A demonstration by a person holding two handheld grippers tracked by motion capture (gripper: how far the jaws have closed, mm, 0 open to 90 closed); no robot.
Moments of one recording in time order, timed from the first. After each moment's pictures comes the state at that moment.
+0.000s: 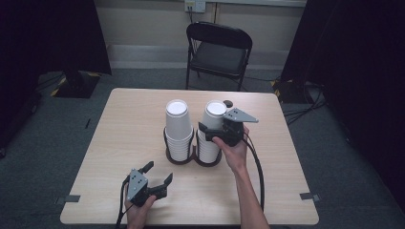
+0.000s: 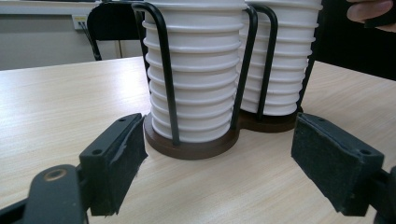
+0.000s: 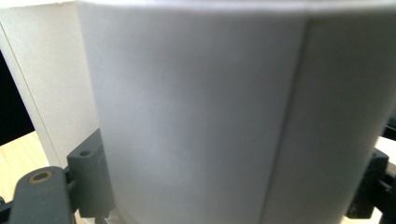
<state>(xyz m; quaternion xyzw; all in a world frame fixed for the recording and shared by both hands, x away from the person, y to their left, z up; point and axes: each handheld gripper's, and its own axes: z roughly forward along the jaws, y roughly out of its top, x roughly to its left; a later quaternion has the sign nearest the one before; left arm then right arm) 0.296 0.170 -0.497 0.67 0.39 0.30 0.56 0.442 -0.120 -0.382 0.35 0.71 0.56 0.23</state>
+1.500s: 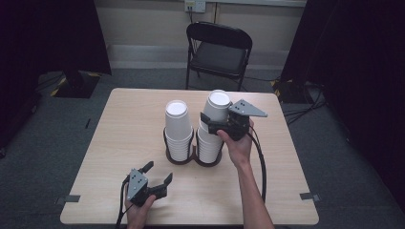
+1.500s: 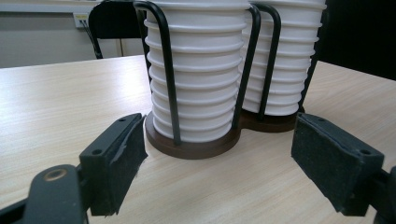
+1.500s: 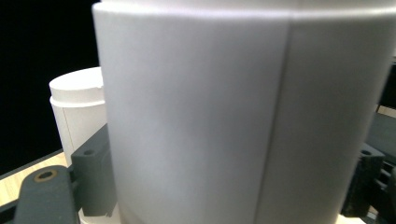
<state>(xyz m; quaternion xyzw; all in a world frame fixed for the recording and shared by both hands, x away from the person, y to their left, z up) 0.297 0.170 -0.497 0.67 0.39 0.30 0.56 0.434 -0.125 -0.341 0.32 0.69 0.60 0.25</state>
